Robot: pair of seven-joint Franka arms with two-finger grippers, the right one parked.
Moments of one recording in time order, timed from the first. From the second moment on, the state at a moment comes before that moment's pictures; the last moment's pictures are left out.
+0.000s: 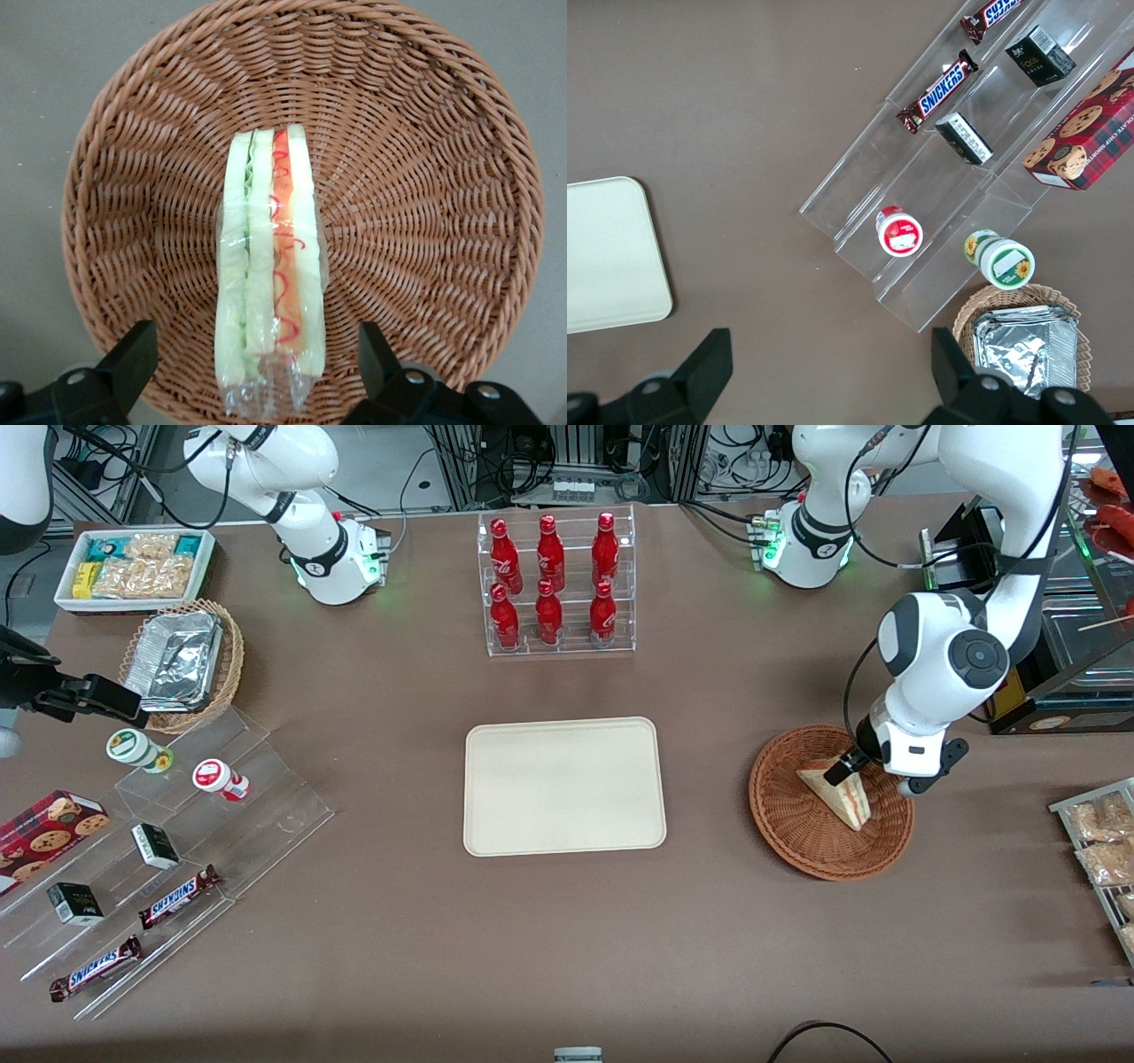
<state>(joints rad) -0.04 0.16 -0.05 -2.32 -0.04 2.51 -0.72</state>
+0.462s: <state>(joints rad) -0.05 0.21 -0.06 -2.32 -0.04 2.54 -0.74</state>
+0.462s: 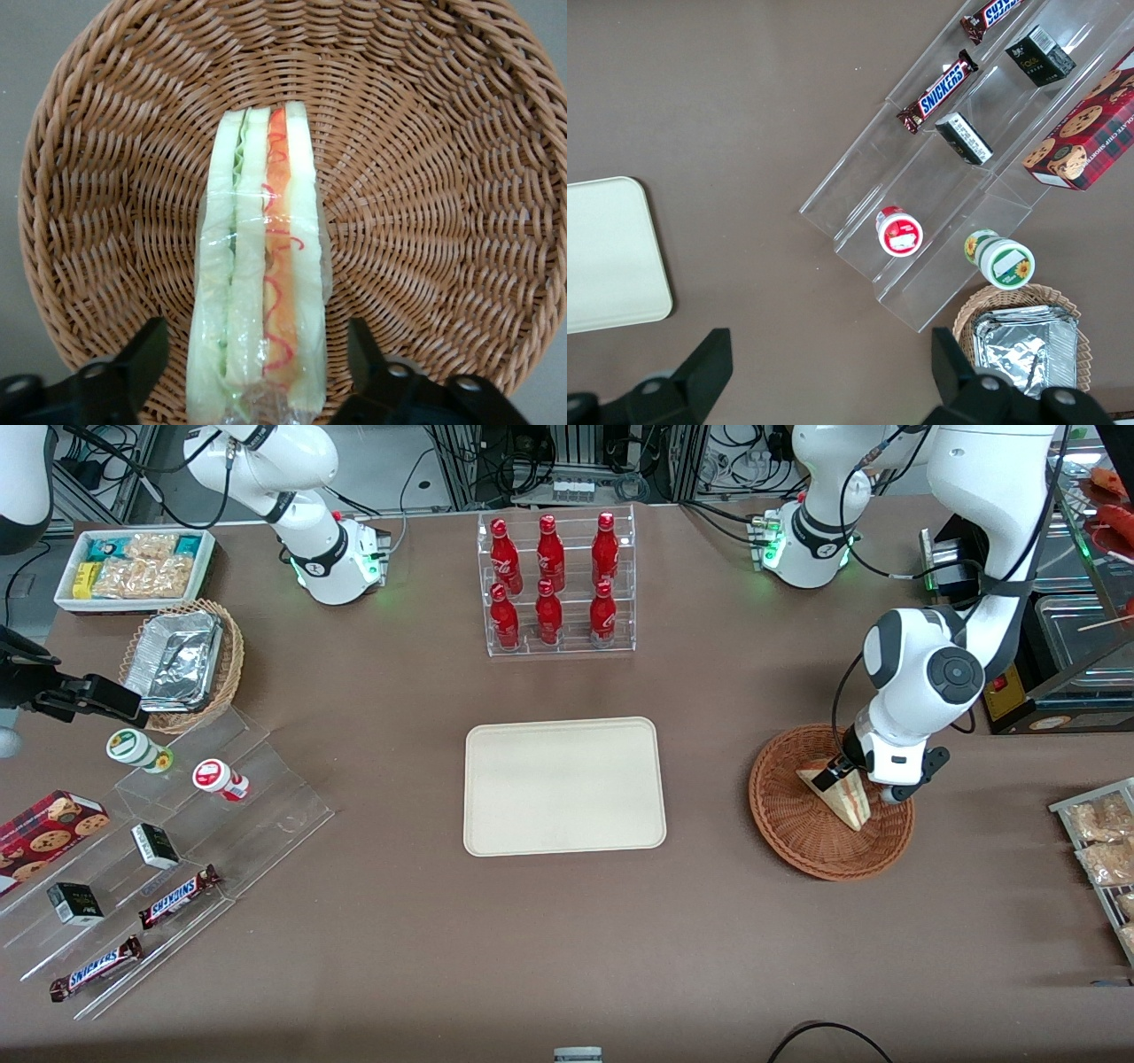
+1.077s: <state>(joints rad) -0.07 0.17 -0.08 -2.16 -0.01 2.26 -0.59</state>
